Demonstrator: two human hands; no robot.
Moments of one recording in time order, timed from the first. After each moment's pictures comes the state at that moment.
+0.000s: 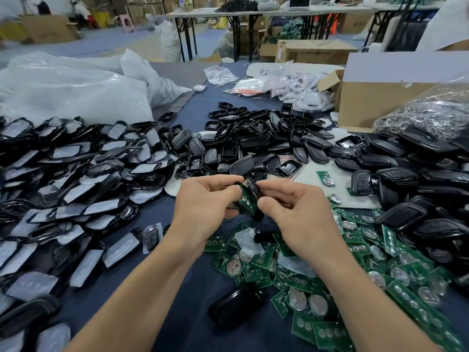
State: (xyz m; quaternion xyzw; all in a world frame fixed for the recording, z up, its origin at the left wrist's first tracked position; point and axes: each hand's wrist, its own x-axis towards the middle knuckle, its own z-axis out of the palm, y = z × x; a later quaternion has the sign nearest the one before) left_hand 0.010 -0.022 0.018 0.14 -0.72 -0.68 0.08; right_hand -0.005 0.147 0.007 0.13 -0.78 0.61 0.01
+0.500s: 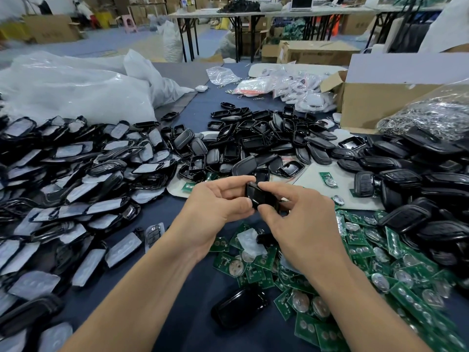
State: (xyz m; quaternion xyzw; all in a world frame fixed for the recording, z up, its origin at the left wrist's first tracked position) left_hand 0.009 -0.026 0.011 0.04 -0.63 -0.77 -0.03; right_hand 0.004 0.140 0.008 0.16 -0.86 0.46 0.15
